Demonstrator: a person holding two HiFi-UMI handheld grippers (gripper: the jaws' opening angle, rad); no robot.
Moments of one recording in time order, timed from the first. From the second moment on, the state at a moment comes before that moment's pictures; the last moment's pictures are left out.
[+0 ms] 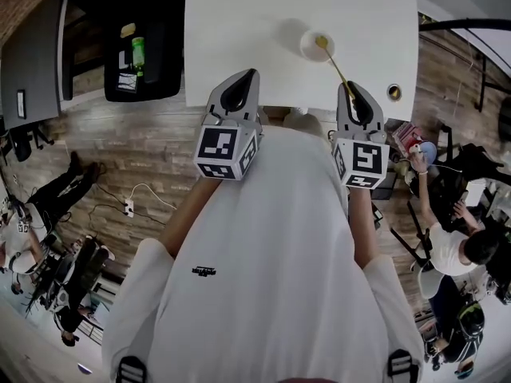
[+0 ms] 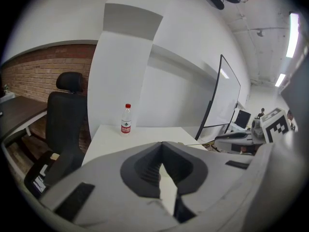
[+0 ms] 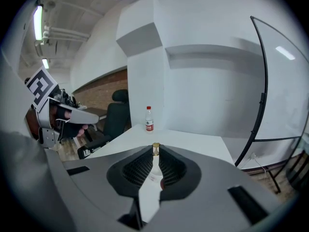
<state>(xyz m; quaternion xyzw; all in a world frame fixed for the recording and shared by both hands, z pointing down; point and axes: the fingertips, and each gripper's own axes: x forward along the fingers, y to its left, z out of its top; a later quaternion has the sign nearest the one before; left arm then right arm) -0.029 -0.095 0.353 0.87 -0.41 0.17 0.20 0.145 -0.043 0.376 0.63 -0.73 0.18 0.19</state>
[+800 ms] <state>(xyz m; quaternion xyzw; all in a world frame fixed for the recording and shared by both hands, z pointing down) -0.019 -0.098 0.346 0.88 -0.41 0.17 0.19 0.150 -0.040 0.373 0.63 -0.73 0.18 0.19</state>
